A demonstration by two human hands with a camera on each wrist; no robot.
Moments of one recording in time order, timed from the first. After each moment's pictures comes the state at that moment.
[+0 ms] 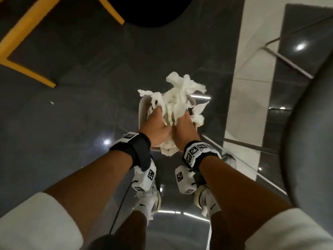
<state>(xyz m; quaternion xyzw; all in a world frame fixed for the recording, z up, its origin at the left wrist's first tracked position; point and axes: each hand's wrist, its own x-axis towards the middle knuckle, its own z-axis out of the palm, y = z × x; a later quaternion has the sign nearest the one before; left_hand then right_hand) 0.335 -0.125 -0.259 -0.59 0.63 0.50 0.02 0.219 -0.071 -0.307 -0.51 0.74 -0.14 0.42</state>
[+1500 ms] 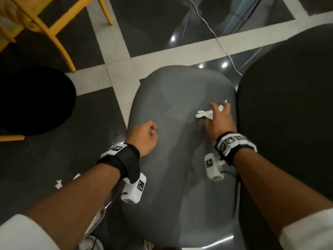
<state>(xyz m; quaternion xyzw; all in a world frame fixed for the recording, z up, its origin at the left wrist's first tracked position) -0.100 -0.136 -0.047 -0.40 0.81 0.41 0.08 -0.320 0.022 -0.034 -0.26 0.94 -0.11 0.19</state>
